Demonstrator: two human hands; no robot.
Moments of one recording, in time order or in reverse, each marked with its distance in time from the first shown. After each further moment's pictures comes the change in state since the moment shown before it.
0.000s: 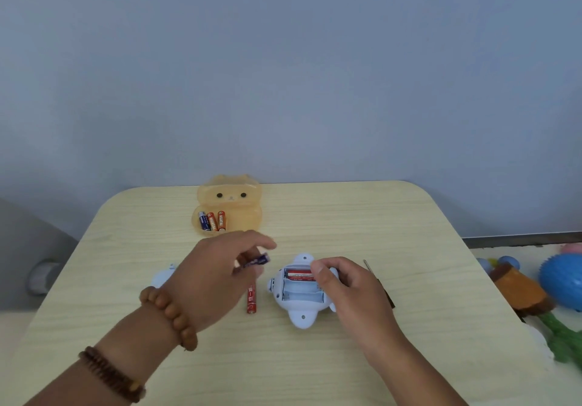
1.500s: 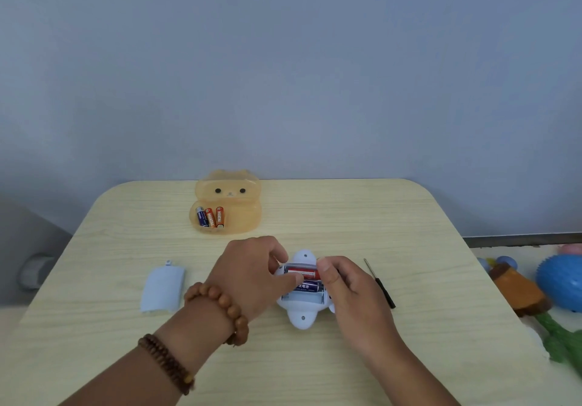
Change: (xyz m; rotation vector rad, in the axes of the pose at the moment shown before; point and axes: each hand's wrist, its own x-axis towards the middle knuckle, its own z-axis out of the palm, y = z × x) left_hand 0.021 0.014 0.042 -0.066 -0.015 -0.243; right_hand 0.002 0.010 0.003 -0.068 0.003 -0.096
